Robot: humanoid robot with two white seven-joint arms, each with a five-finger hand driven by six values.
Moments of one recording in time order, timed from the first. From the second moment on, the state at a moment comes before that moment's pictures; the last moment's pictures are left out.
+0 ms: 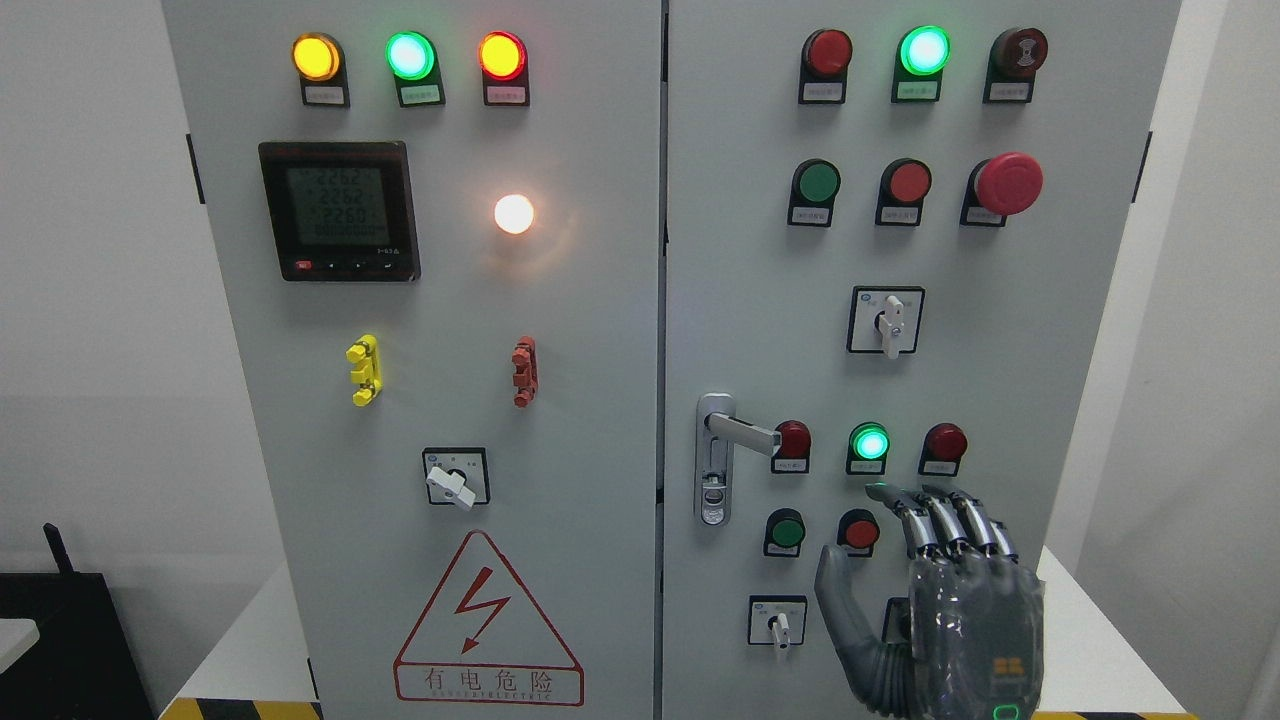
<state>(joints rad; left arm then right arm) 0.06 -0.08 0.00 0.00 0.11 -0.13 -0.07 -0.24 0.15 0.07 -1.89 1.31 -0.05 -0.36</state>
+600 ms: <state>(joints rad) 0.06 -0.08 0.00 0.00 0.11 -0.13 -0.07 -0.23 0.15 0.05 -1.92 1.30 -0.06 -0.36</state>
